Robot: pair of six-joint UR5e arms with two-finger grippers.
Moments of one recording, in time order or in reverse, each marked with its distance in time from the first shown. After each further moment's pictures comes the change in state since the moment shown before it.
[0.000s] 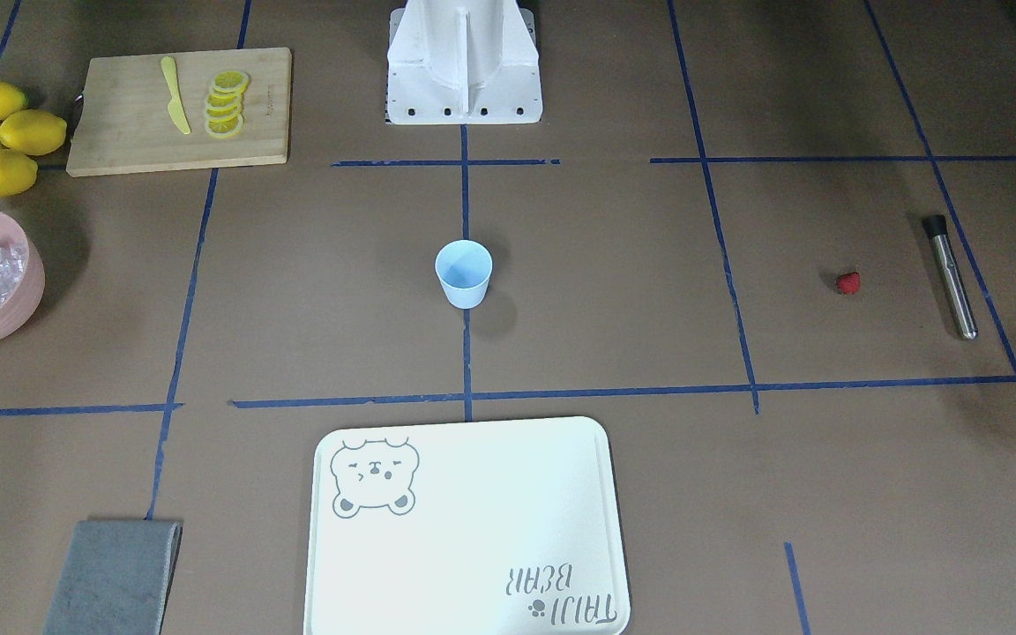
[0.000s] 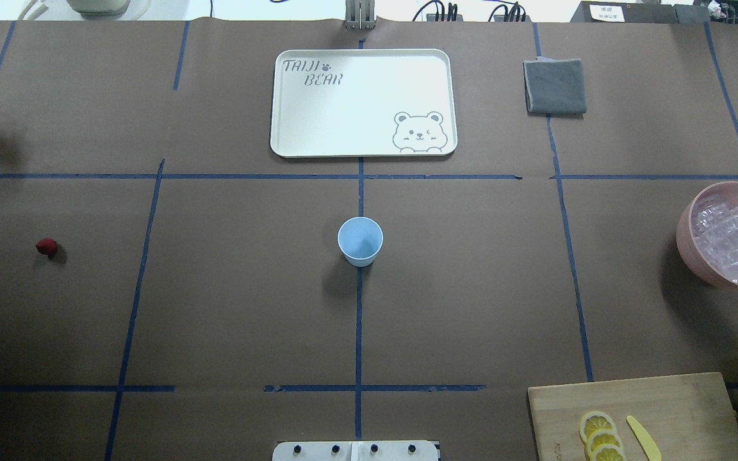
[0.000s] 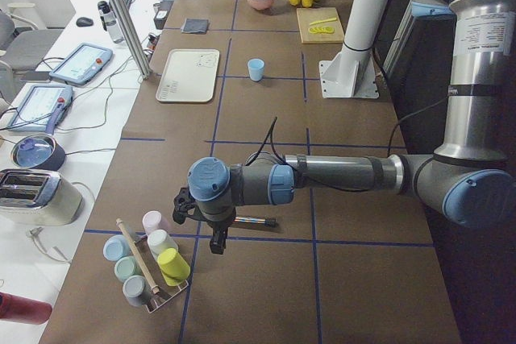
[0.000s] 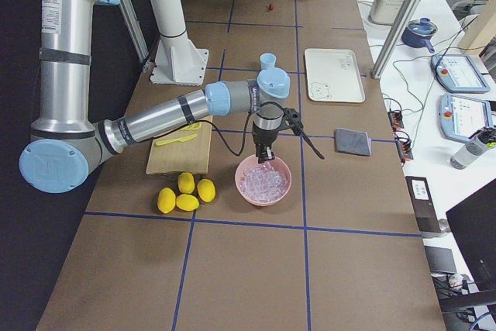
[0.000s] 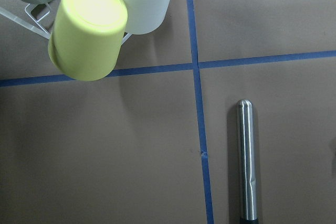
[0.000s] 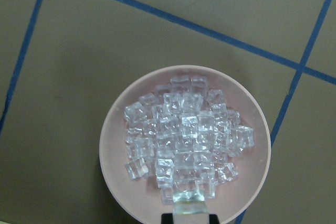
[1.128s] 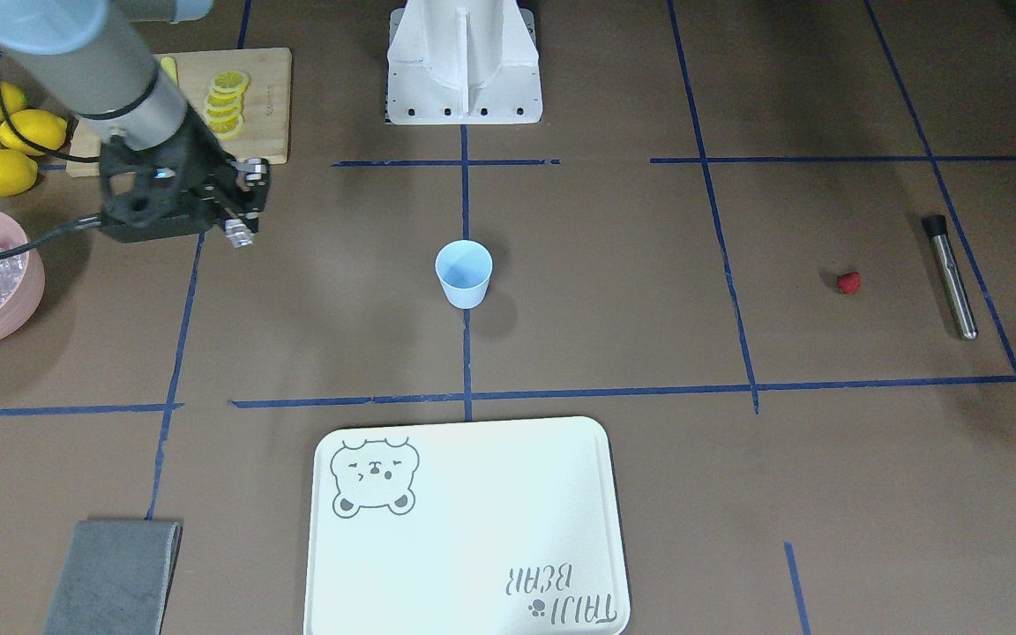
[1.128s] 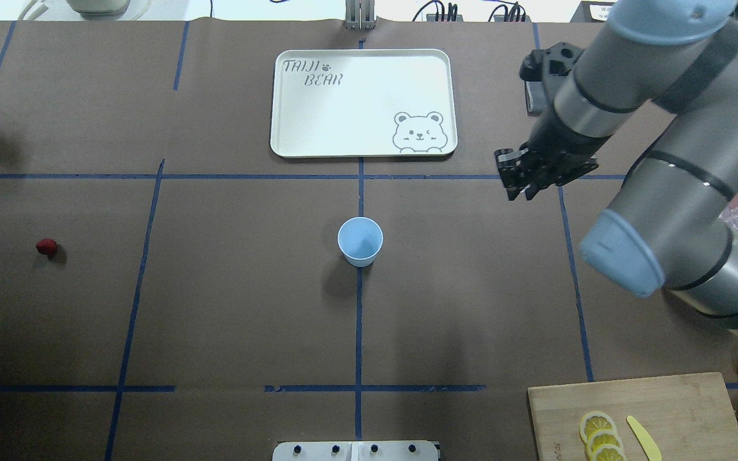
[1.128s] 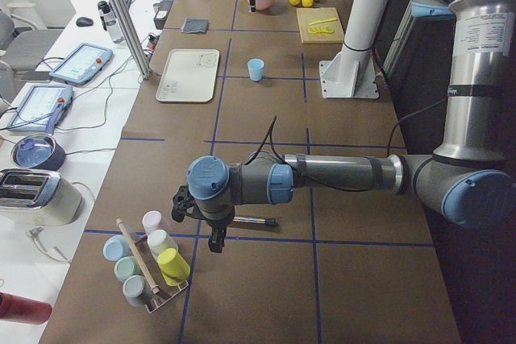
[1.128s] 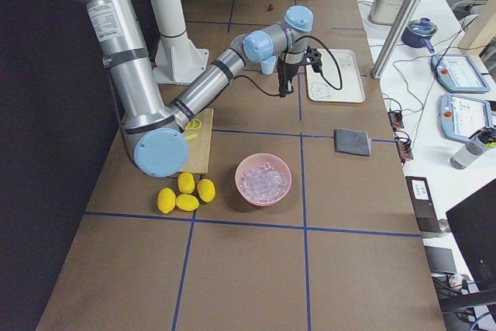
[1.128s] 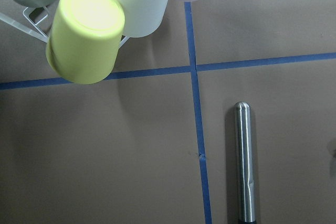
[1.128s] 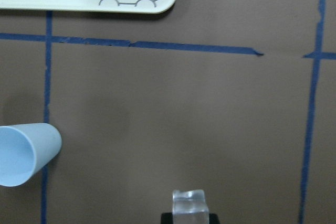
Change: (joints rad) left arm 0.000 -0.003 -0.004 -0.005 -0.003 -0.001; right arm -0.551 0.623 -0.094 -0.038 -0.113 0.990
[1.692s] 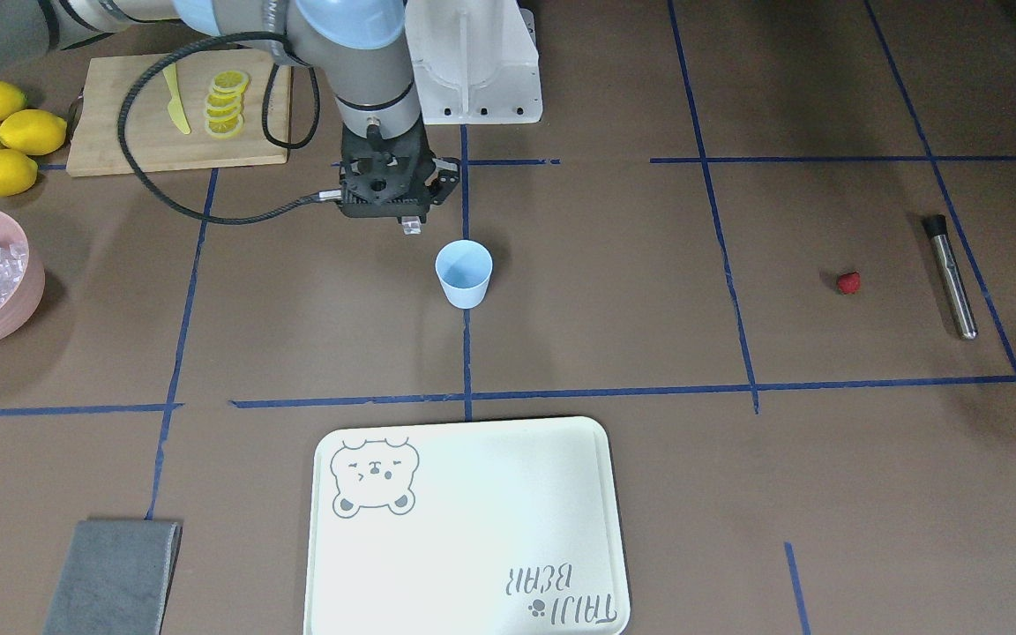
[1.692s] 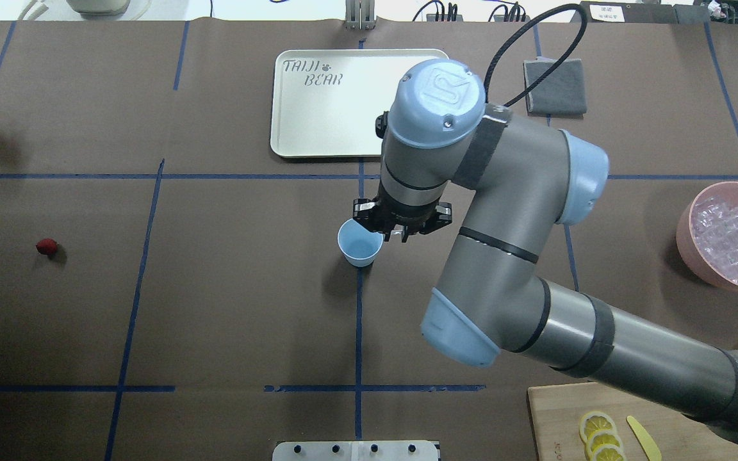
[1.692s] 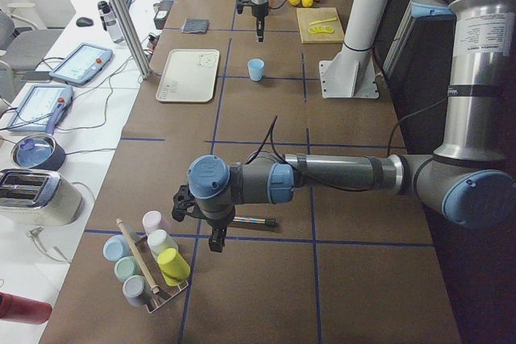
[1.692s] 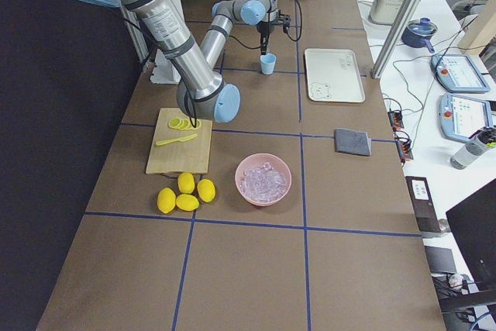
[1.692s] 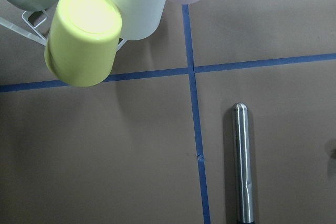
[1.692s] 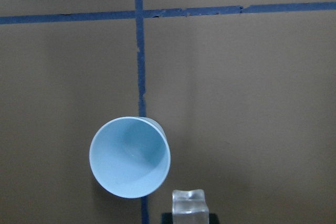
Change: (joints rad) left arm 0.000 0.003 -0.004 0.001 0.000 0.000; right arm -0.233 0.237 -0.223 0.088 -0.197 0.299
